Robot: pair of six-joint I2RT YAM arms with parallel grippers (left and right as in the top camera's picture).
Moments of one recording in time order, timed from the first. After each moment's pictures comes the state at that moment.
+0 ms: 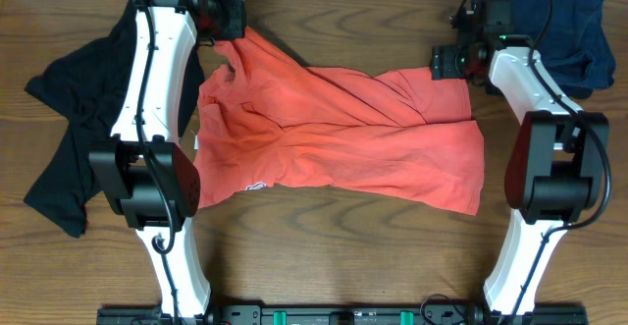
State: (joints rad) left arm -0.06 2.15 2.14 -1.05 0.20 -0.02; right arm -0.01 2.19 1.64 -0.54 -0.10 0.00
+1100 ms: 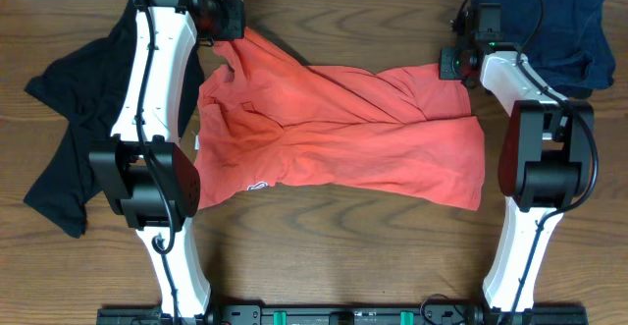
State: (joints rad) left arm -0.06 2.15 2.14 -1.05 0.17 -0.02; right arm -0.01 2.28 1.65 -0.40 0.01 0.05
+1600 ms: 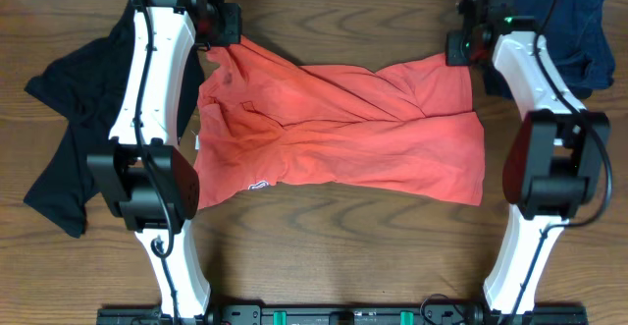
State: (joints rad) left arm -0.06 2.12 2.14 -1.14 0.12 -0.02; right arm -0.01 2.19 1.82 -0.71 -0.04 0.00
